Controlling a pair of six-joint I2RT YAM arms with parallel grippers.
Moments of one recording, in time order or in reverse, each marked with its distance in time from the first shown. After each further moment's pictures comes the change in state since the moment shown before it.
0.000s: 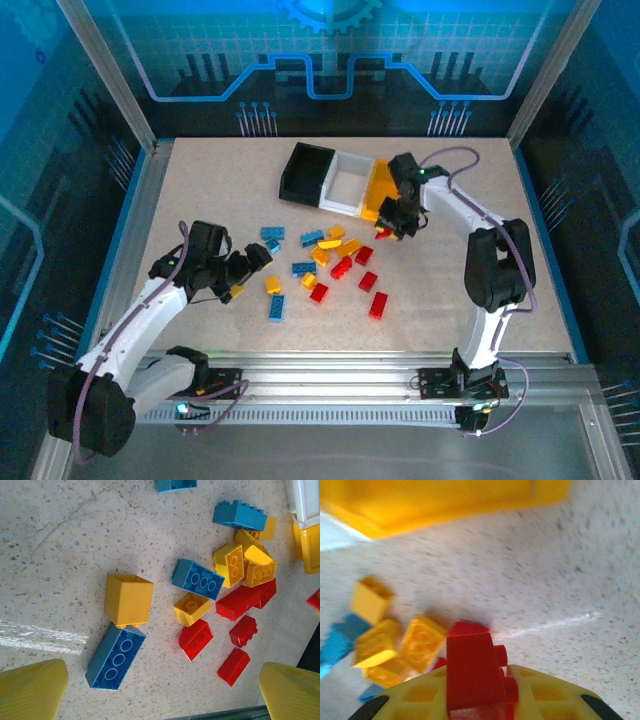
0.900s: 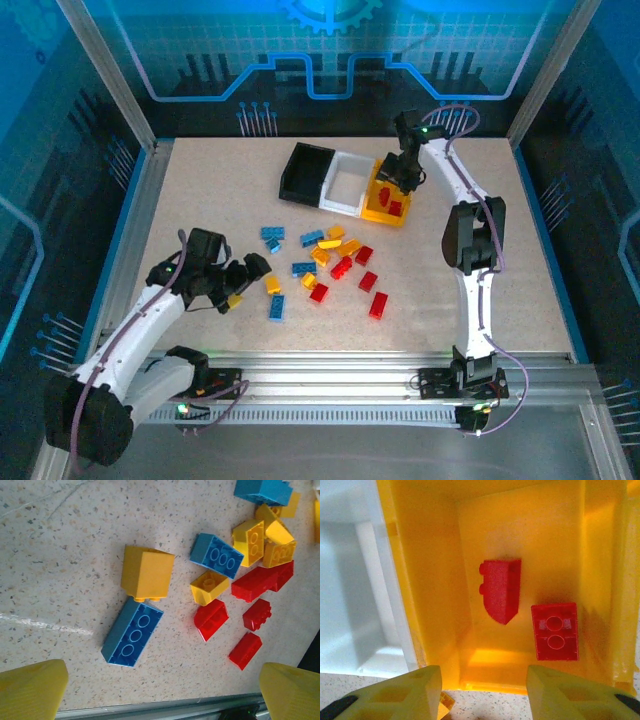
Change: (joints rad) left arm -0.005 -0.040 -0.032 -0.072 0.030 0.012; right arm -0.097 0.404 0.643 -0.156 0.041 -0.136
